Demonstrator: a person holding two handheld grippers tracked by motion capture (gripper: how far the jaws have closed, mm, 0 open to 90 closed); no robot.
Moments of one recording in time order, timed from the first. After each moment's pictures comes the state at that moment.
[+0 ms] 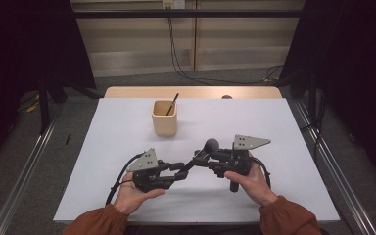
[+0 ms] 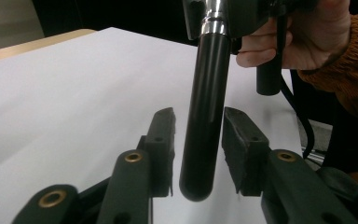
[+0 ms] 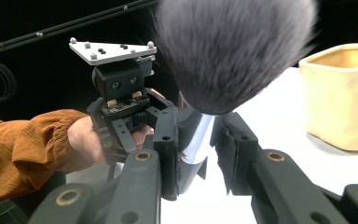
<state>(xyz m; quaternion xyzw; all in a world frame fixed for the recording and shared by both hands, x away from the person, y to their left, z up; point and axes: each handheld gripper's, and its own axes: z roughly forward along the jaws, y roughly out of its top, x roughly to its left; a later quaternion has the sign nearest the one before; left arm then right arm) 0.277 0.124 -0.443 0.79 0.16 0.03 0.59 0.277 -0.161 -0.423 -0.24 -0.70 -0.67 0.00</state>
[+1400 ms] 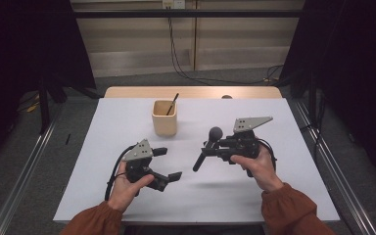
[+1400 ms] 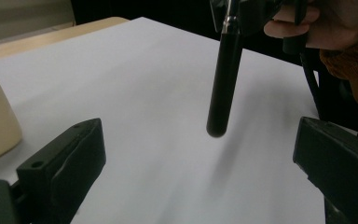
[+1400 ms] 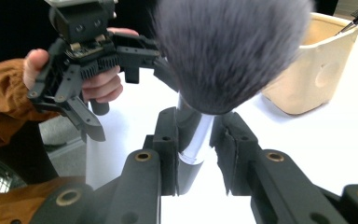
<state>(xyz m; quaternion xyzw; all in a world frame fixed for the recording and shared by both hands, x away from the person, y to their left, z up) 0.287 0.134 -0.418 0.80 0.21 0.05 0.56 0.303 -0.178 -0.382 -0.25 -0.80 -0.55 -0.01</state>
